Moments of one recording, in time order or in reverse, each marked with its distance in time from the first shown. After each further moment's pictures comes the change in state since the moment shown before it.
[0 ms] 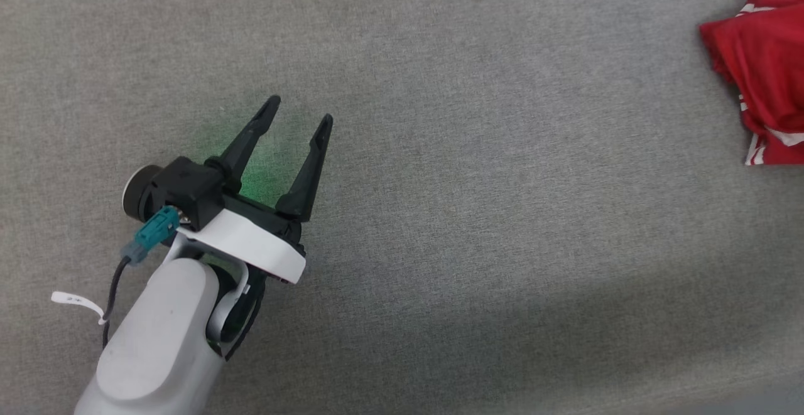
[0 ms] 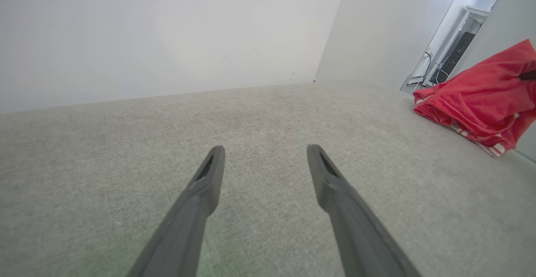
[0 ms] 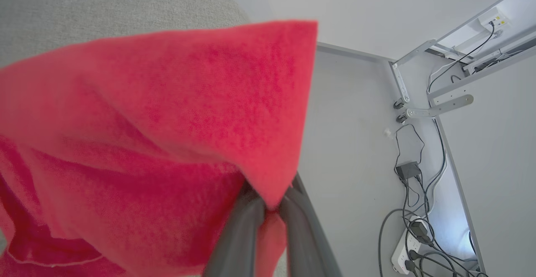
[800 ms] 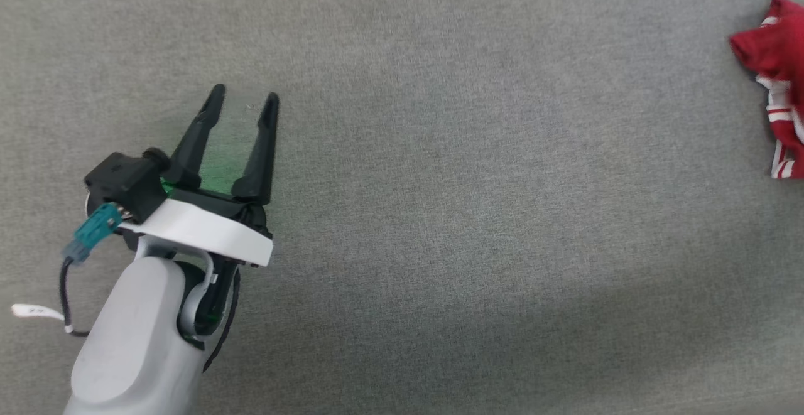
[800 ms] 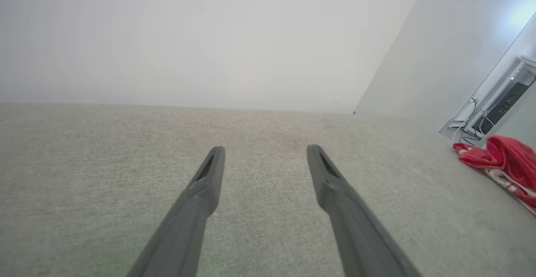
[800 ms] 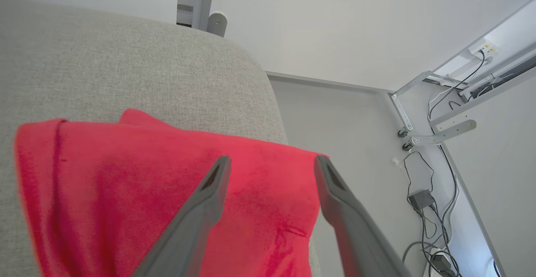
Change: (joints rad) left arm 0.027 -0.038 0.145 0.004 -0.065 0.000 0.000; right arm -0.111 0.126 -0.038 0.249 -0.132 0.000 -0.229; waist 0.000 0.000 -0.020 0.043
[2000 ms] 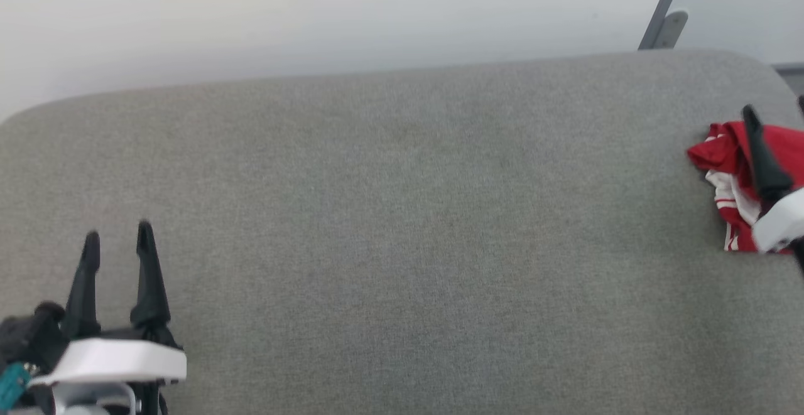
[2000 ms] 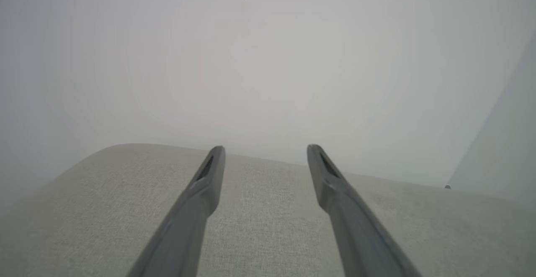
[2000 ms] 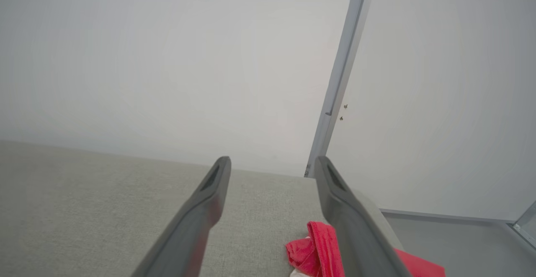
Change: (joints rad) left arm 0.393 -0.126 0.407 -0.147 0.137 0.018 0.000; right arm 0.434 0.167 -0.062 -0.408 0.068 0.000 -0.295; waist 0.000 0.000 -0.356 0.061
